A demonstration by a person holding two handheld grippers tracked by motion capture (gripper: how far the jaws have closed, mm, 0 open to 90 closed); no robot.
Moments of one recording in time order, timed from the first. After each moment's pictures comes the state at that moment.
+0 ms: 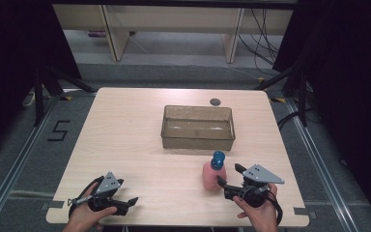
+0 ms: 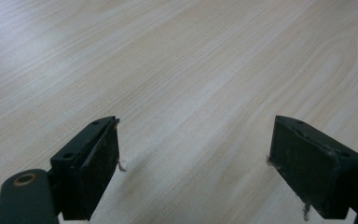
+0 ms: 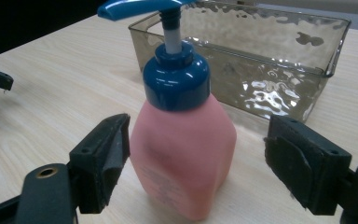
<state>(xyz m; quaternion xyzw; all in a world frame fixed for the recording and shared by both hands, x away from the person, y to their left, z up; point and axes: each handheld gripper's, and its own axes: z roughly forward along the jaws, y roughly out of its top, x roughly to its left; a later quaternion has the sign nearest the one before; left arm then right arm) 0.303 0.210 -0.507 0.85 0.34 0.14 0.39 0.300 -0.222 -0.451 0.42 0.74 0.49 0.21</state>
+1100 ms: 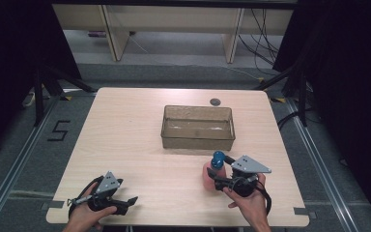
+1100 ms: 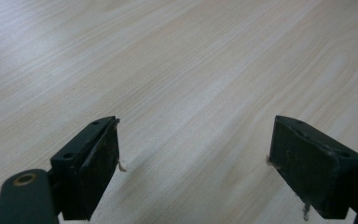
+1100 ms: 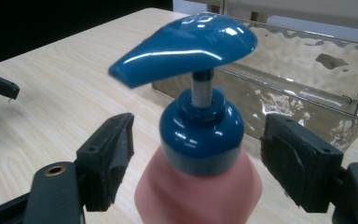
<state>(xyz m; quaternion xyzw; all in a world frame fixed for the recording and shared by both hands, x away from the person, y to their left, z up) 0.303 0.210 -0.508 0.84 0.35 0.15 0.39 0.326 -0.200 -0.449 0.38 0.75 0.49 0.22</state>
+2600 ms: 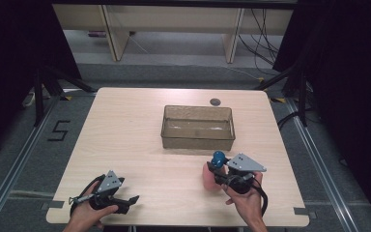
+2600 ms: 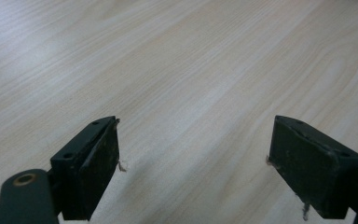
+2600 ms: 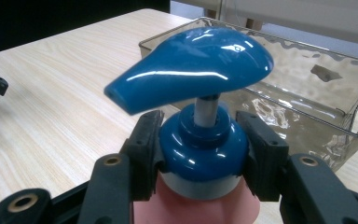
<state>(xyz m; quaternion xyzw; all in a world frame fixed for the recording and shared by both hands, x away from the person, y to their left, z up) 0.306 0.207 -0.505 0.85 0.33 0.15 0.39 0.331 -0.192 -0.449 0.37 0.76 0.48 0.23</state>
